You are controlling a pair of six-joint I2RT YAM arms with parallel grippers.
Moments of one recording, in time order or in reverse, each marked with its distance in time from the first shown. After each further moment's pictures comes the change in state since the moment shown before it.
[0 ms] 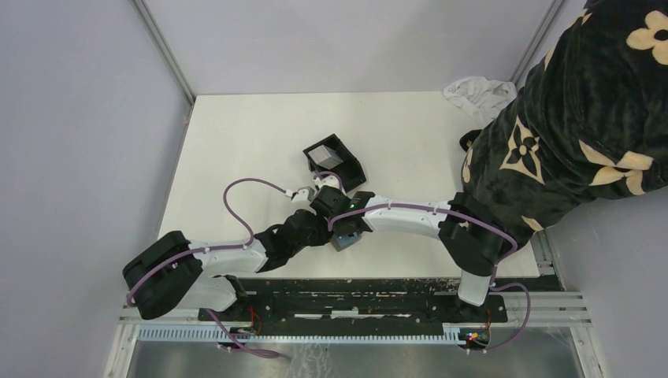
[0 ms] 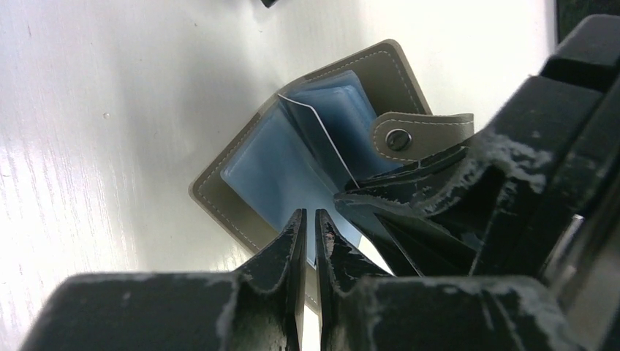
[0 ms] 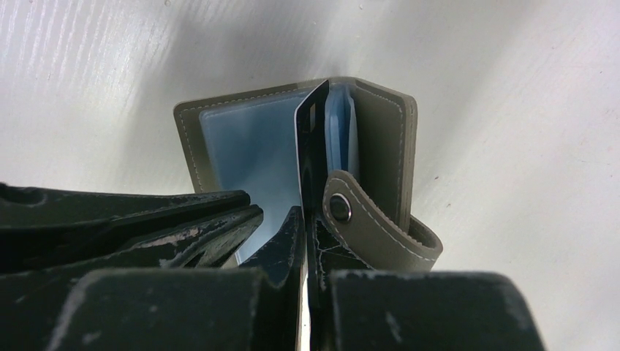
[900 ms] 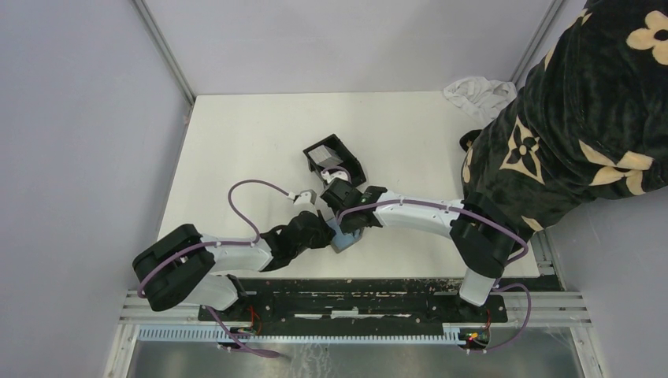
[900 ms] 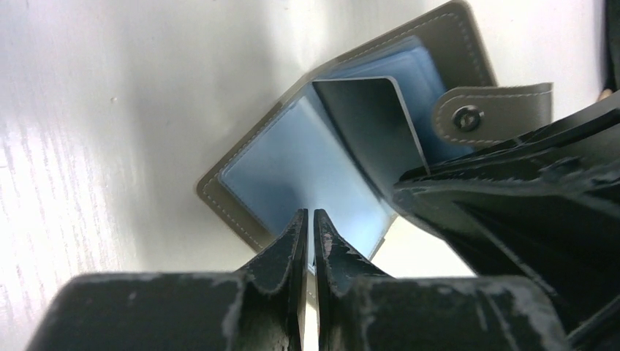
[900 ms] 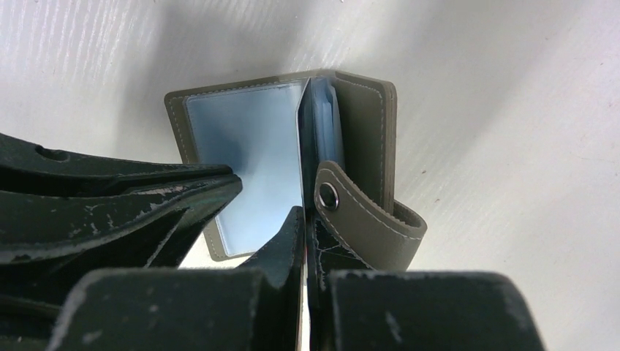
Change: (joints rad) left arm -0.005 0.093 0.002 0.038 -0.006 -0.005; right arm -0.058 -0.066 -0.055 0.027 -0.091 -0.018
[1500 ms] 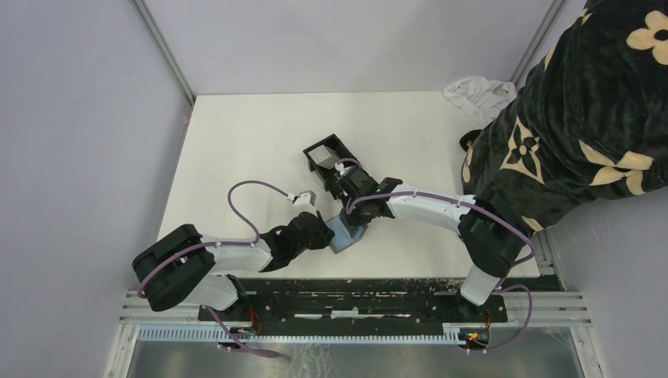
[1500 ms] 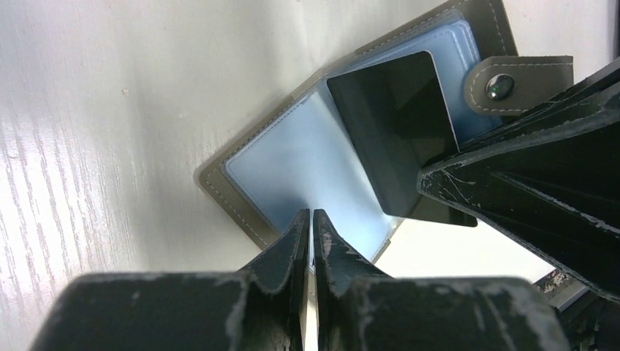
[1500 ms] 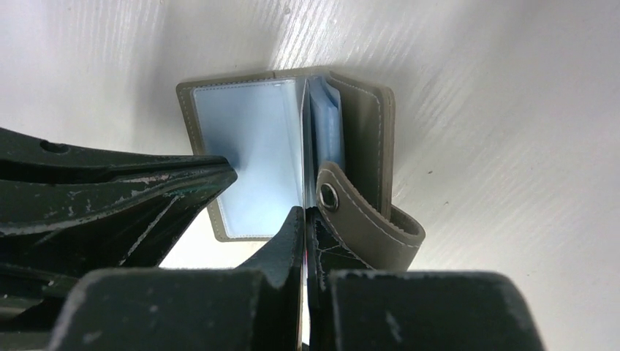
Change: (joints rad) left arm 0.000 0.000 -0.011 -0.016 -0.002 -0.004; right arm -0.119 -0.041 -0.055 0.048 -0.208 0.002
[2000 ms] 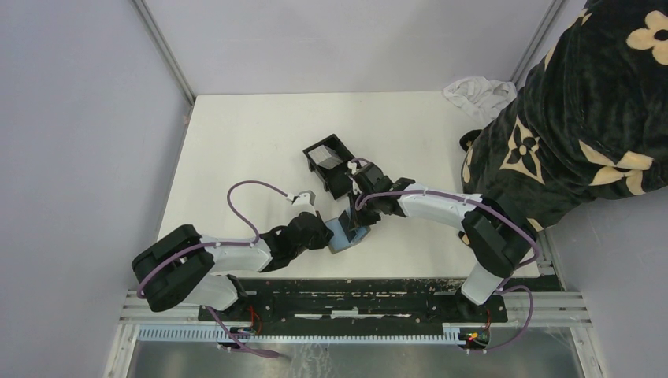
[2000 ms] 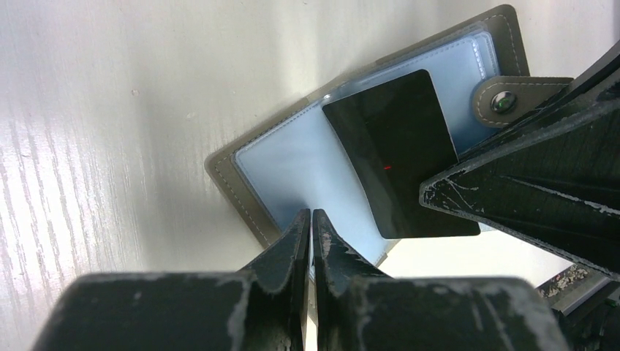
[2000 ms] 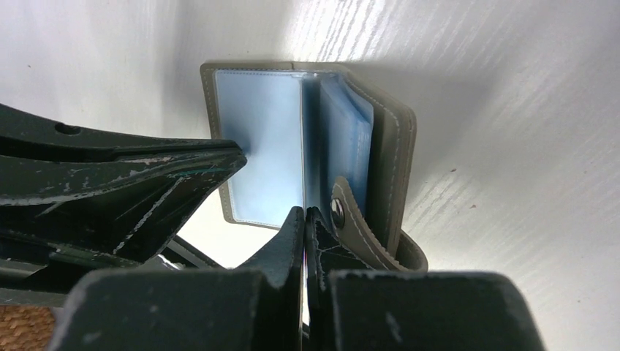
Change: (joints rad) left arm 0.000 -0.003 0.000 -0.010 -0.013 0.000; right arm -0.103 -0.035 -0.109 0.114 -0.236 0.050
